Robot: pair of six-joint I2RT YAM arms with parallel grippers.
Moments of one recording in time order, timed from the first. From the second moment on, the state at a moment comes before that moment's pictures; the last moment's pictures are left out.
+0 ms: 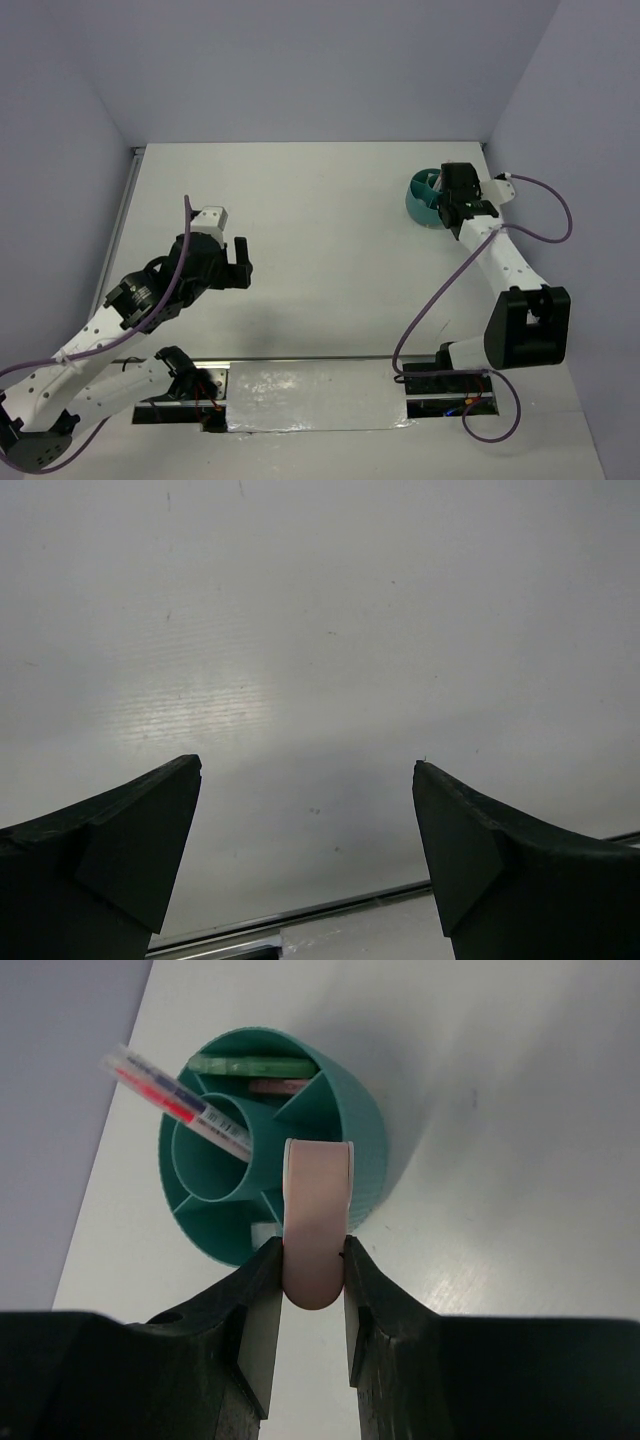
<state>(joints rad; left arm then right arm) -0.72 0.81 0.95 -0.83 -0.39 -0.50 0.05 1.35 1.05 -0.46 0.59 1.13</state>
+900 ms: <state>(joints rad) -0.72 0.76 0.93 -0.79 -0.32 -0.48 0.01 1.47 1.00 -0.13 0.46 0.97</state>
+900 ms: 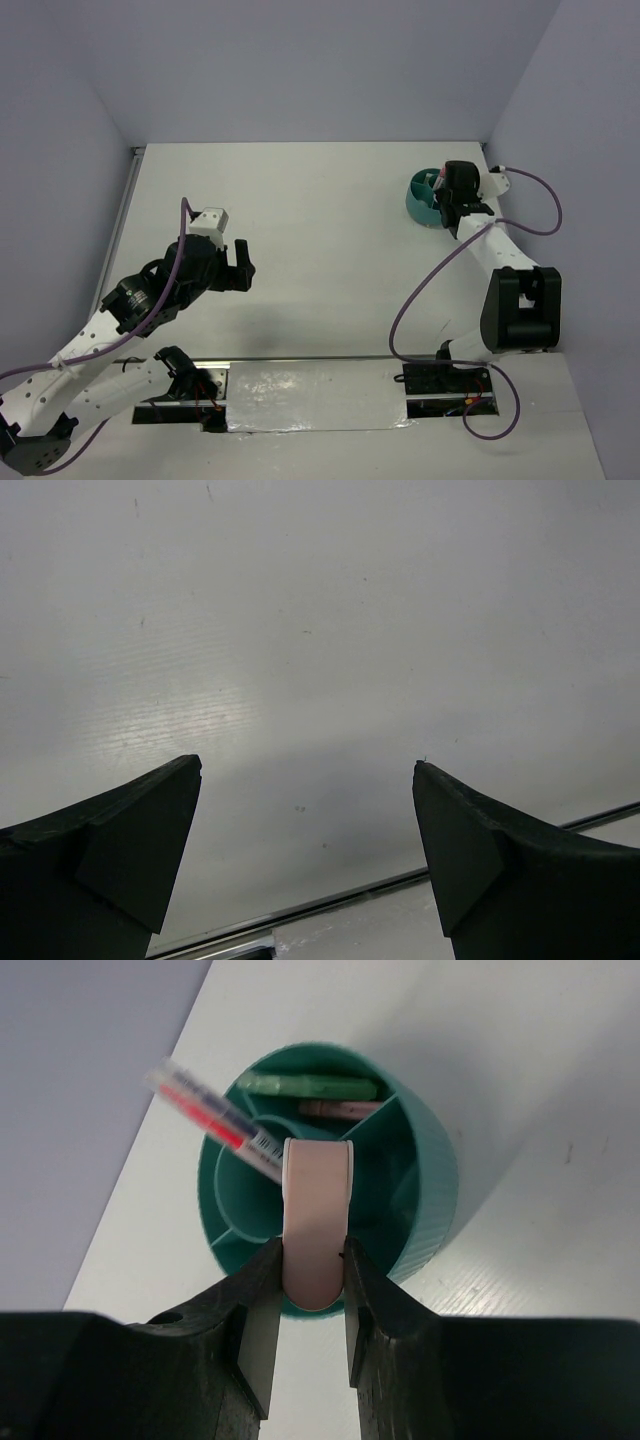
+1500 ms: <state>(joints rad) -0.72 0.76 0.93 -0.79 -0.31 -0.47 -0.07 1.46 0.89 0.03 0.34 0.90</state>
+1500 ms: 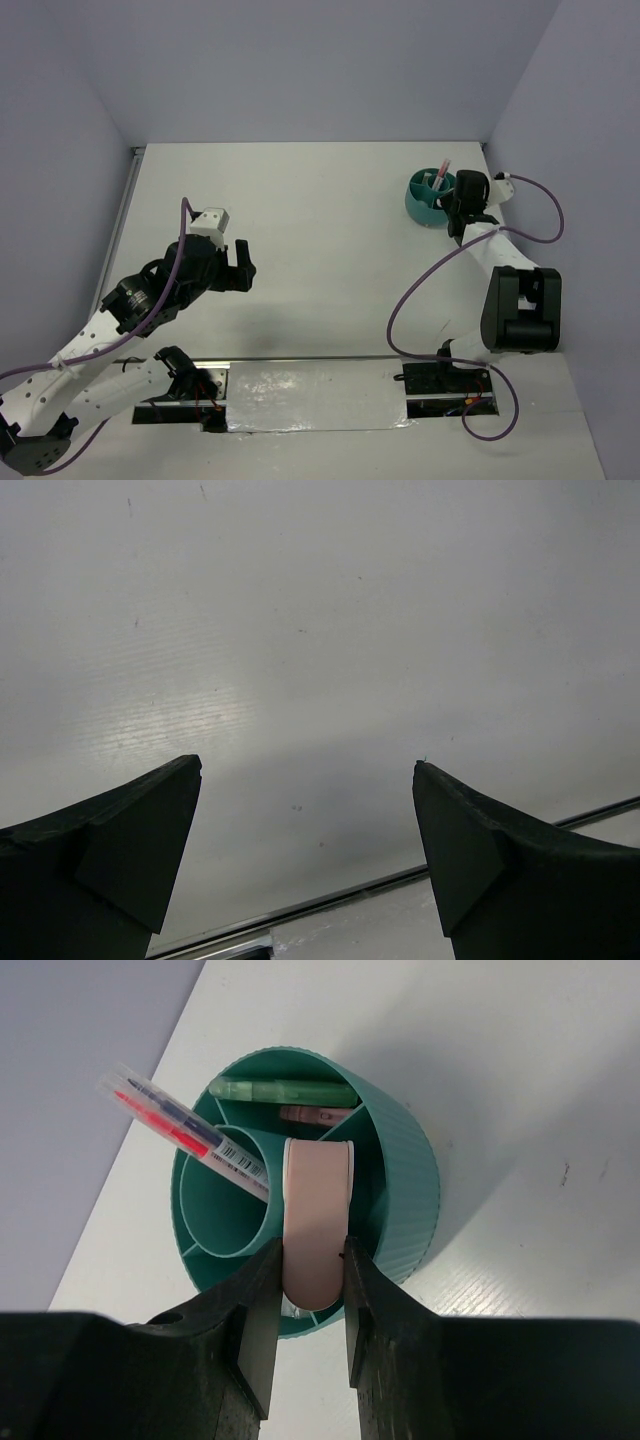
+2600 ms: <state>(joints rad) -0.72 0.76 0.93 -0.79 -0.33 -0.48 -0.08 1.41 0.94 0.00 0.26 0.82</state>
